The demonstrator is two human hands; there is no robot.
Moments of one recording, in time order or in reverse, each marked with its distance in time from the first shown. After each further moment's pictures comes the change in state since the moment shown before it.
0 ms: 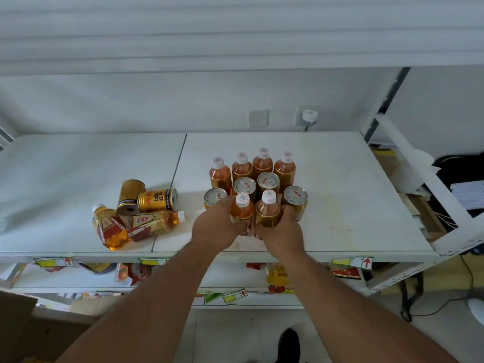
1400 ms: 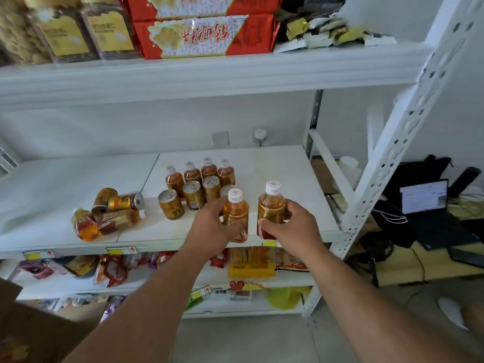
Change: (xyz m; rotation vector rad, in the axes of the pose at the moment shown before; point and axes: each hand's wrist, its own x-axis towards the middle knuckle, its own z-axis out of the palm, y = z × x) left_hand -0.124 0.164 0.043 -0.302 0.124 0.226; right_hand -0.082 0.068 -0.235 0.066 -0.029 -0.294
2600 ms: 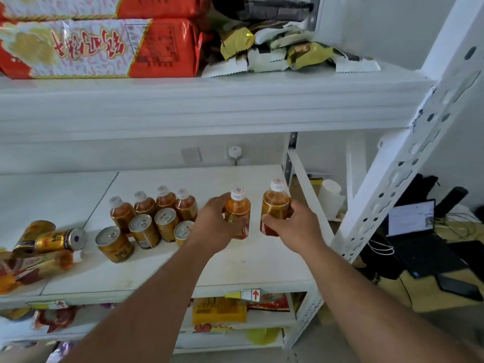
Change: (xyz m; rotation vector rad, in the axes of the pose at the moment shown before) left_hand 0.154 0.037 0.096 0.039 -0.001 -0.105; right_hand 0.154 0.041 -0.078 -0.113 0.084 0.112
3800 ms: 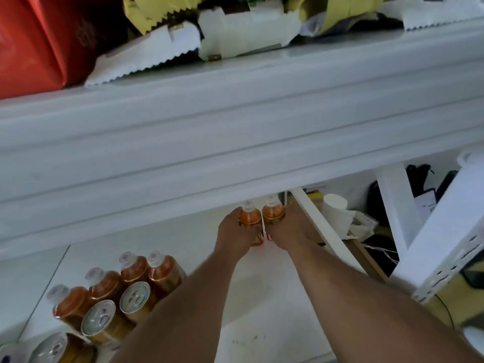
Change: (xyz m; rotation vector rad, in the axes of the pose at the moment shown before) left_hand 0.161 -0.022 0.093 -0.156 -0.120 -0.030; right_hand 0.167 0.023 0.059 -0.154 0.144 0.131
